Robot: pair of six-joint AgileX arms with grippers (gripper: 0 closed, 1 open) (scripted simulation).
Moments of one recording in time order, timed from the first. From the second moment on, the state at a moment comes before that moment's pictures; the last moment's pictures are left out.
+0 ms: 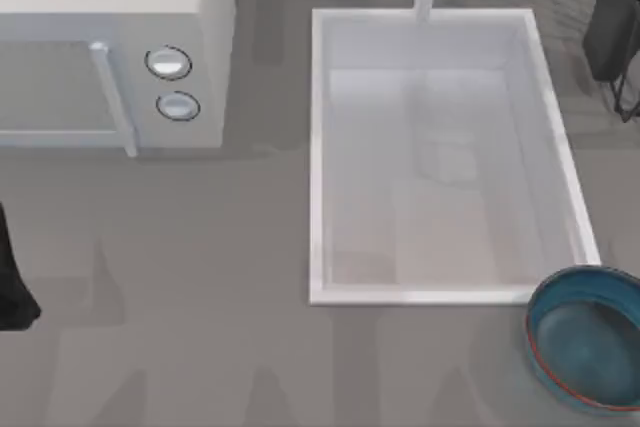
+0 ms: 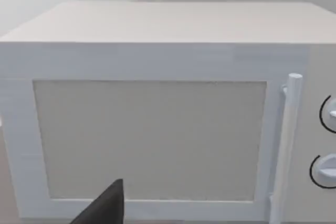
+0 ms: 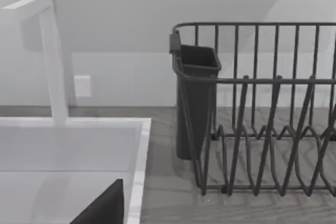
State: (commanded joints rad) left arm 0.00 0.00 0.00 0.00 0.00 0.00; right arm 0.00 0.00 0.00 0.00 0.00 0.00
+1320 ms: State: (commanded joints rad) left arm 0.00 0.00 0.00 0.00 0.00 0.00; right arm 0.10 1.34 0.98 -1.13 0.00 0.11
